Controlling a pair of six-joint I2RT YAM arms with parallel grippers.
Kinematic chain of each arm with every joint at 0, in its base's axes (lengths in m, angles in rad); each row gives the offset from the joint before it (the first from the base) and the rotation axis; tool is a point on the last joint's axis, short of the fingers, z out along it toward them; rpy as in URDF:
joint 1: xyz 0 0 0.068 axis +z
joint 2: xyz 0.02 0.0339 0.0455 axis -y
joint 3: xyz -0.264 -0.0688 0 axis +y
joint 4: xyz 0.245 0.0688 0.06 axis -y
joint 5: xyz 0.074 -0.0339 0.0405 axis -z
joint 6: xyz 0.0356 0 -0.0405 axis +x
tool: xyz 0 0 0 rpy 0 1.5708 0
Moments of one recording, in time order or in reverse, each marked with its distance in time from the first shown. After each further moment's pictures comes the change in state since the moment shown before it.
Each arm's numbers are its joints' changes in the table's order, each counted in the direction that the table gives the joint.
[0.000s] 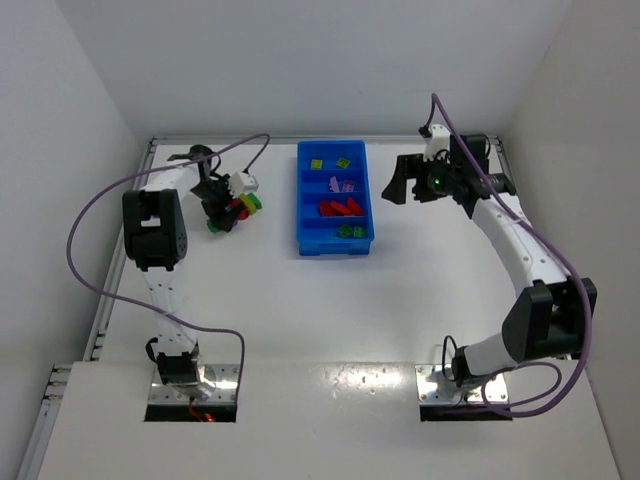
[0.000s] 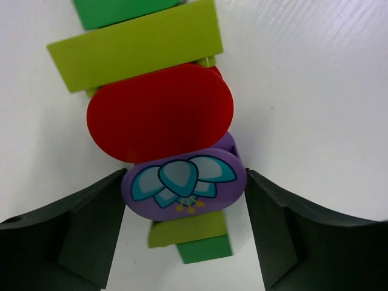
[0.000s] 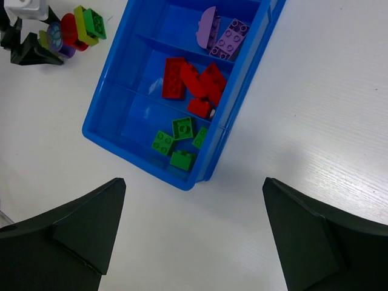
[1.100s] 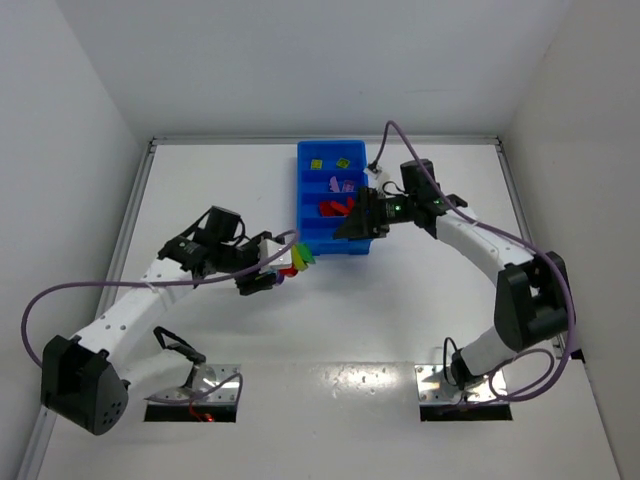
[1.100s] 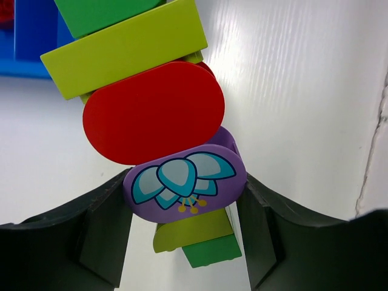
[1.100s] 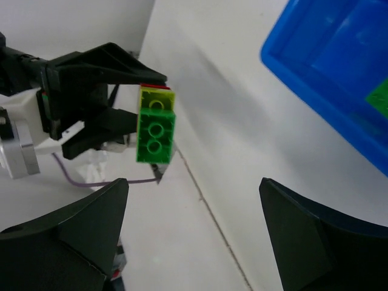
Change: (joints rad) left arm -0.421 1.101 0.880 0.172 0.231 -0.153; right arm 0.202 -0.074 0.200 0.215 -0.467 0.333
